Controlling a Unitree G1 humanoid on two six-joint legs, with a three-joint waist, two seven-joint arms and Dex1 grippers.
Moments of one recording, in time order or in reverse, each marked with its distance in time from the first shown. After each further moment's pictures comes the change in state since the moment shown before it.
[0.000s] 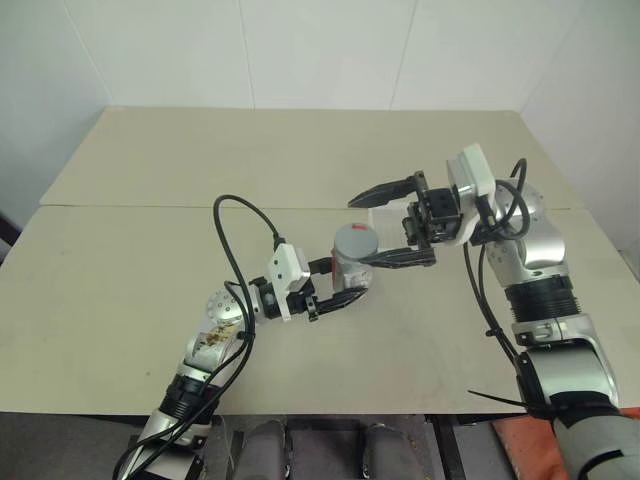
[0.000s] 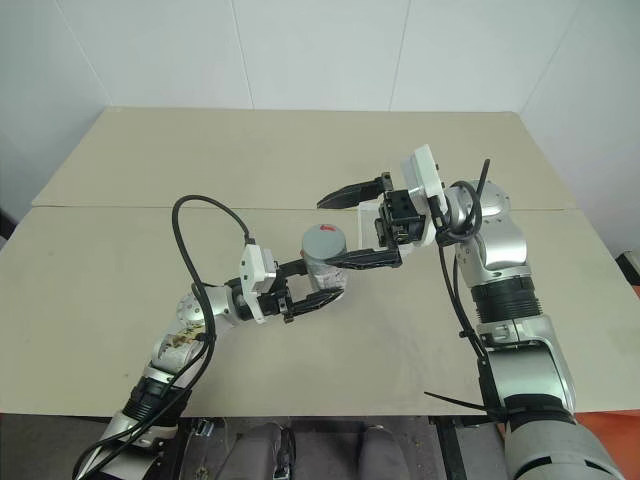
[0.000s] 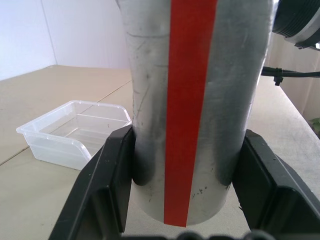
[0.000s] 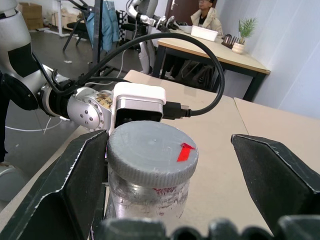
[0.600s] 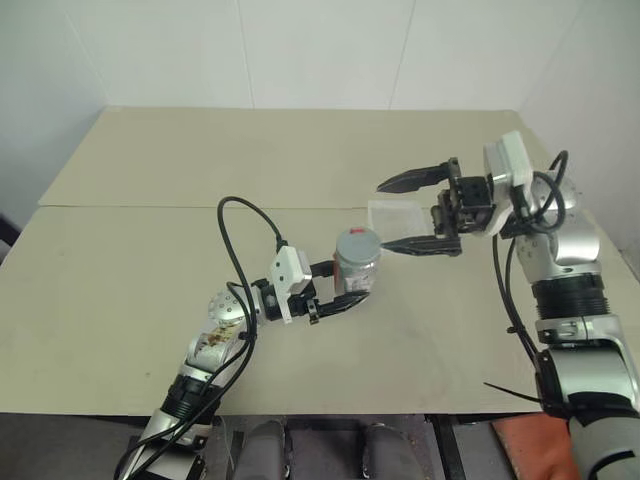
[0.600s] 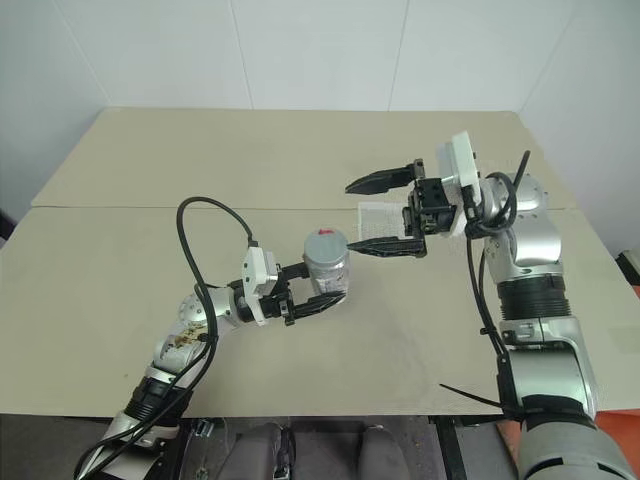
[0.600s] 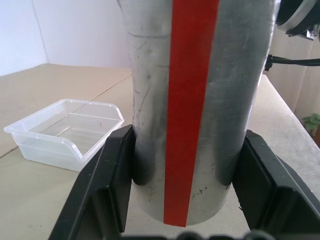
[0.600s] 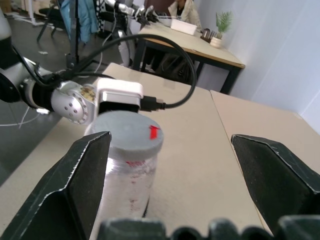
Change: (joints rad) left arm 0.000 -0.004 -0.005 0.009 0.001 -0.004 -0.024; right arm 0.015 -0.075 -0.069 -0.025 0.028 0.013 0.003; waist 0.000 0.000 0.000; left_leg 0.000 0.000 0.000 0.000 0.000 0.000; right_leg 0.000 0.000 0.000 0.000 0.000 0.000
